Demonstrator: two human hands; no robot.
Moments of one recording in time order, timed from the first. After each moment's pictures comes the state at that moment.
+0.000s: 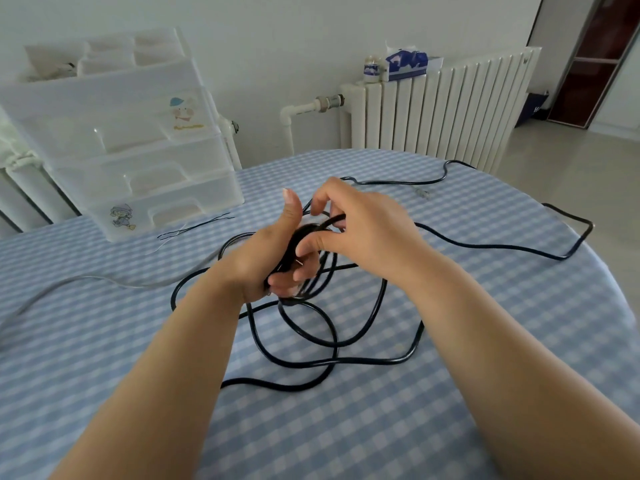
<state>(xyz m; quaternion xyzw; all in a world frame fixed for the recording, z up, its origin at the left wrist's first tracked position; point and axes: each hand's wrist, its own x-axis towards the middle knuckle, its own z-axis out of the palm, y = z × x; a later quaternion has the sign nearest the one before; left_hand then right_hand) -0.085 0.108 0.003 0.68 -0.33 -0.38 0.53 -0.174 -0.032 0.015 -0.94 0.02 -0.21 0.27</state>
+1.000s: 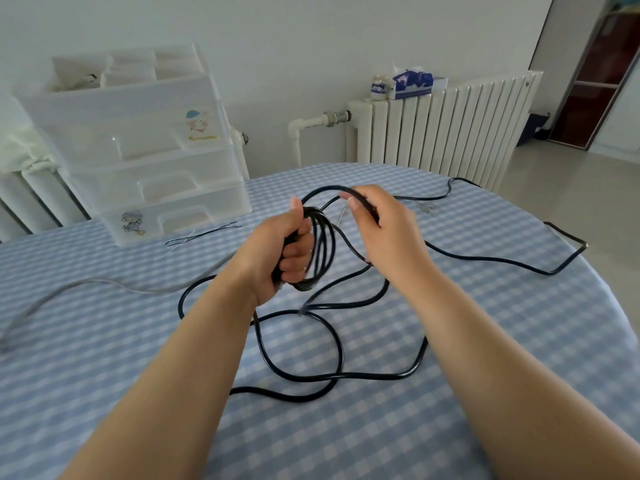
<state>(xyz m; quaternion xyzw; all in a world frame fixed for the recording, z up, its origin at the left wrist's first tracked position) -0.082 0.108 0.011 0.60 -0.20 -0.35 0.69 -0.152 -0.046 -0.007 -0.84 0.09 -0.35 0.40</state>
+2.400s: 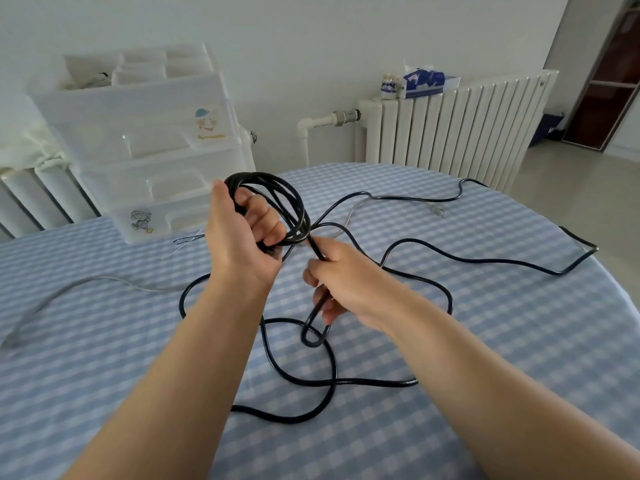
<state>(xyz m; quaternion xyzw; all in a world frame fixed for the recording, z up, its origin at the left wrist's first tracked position) -0.086 0.111 0.031 0.39 -0.03 -0.11 0.92 -0.157 0.011 -0.005 -0.77 0.08 0.01 0.64</state>
